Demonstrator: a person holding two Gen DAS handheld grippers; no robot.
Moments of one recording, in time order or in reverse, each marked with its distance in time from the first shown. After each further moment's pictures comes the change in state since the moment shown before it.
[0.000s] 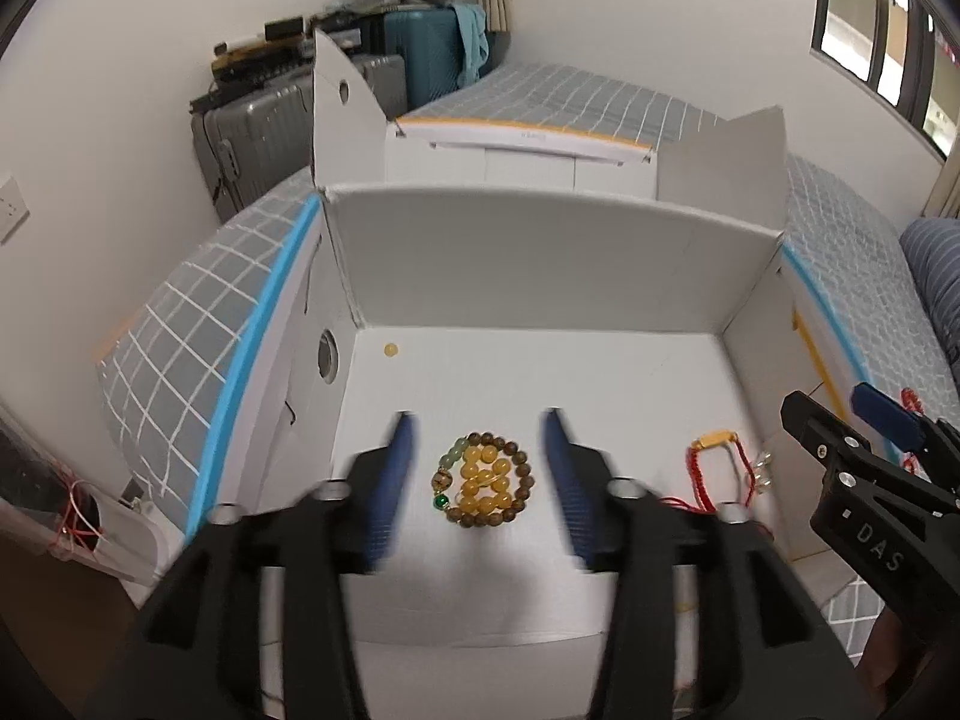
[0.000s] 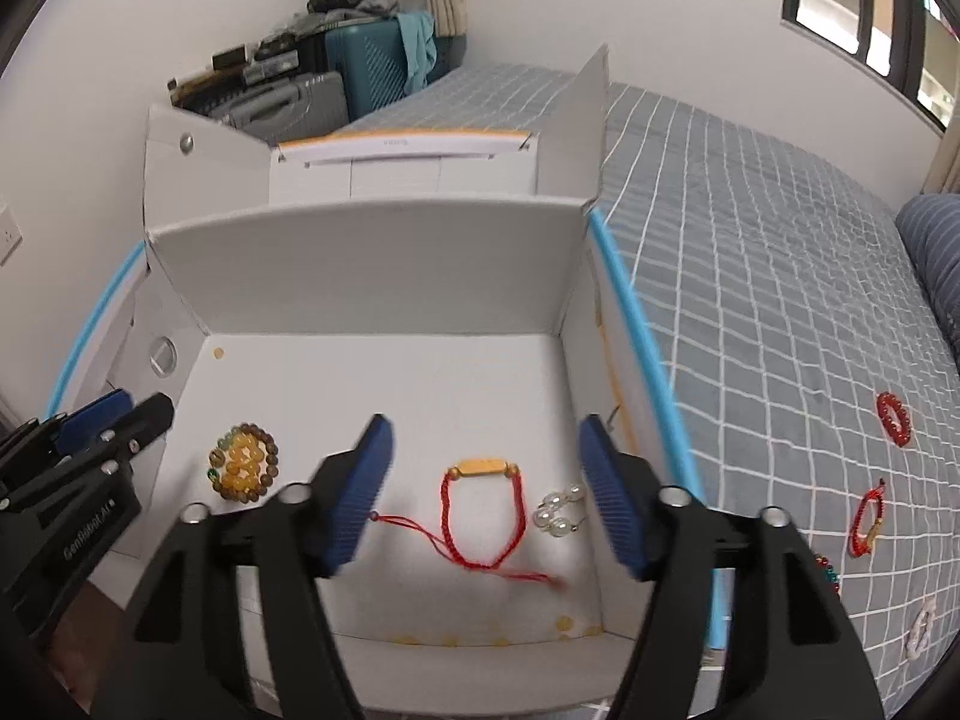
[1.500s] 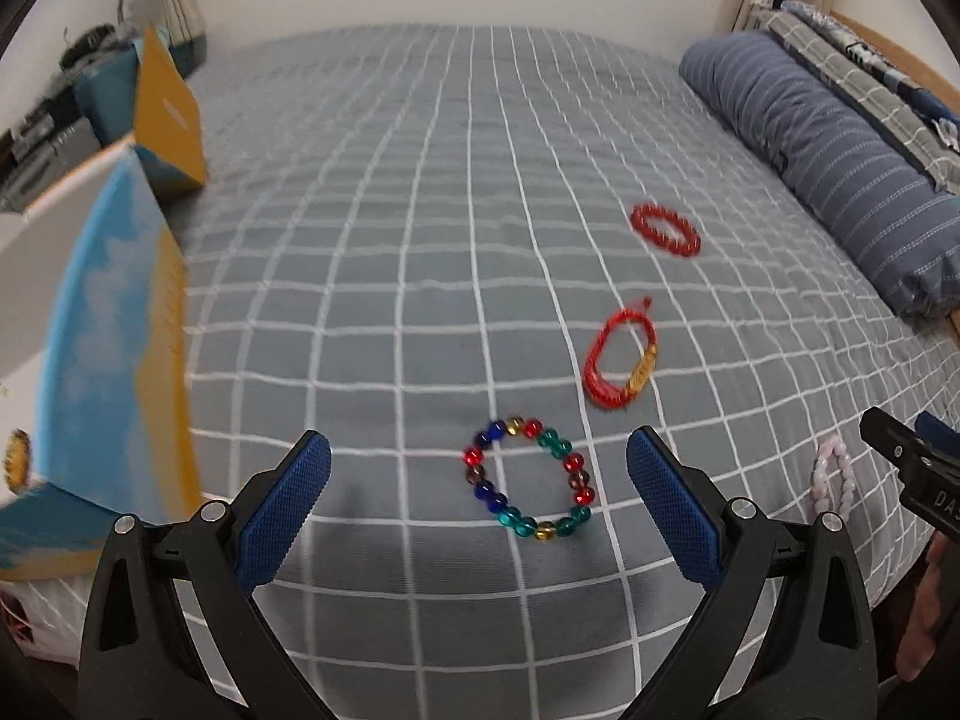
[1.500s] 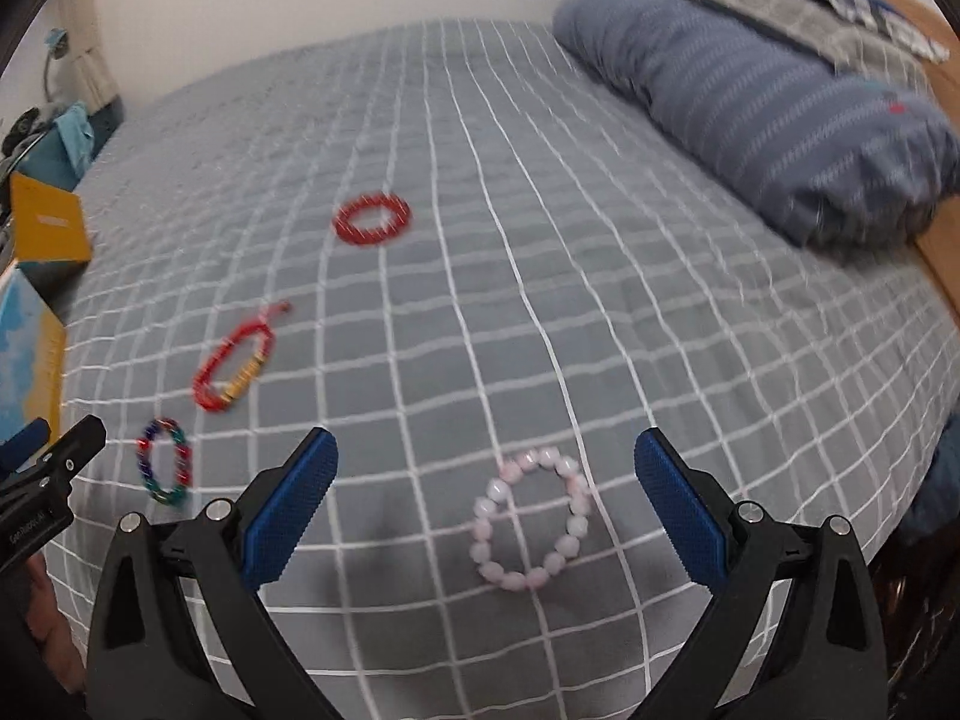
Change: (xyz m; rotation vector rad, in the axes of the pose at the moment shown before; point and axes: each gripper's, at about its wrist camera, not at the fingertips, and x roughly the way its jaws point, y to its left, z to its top) left arm 0.009 -0.368 -0.098 0.356 0.124 -0.338; right arm -0.101 -0.417 -0.185 0.474 0.153 -0.411
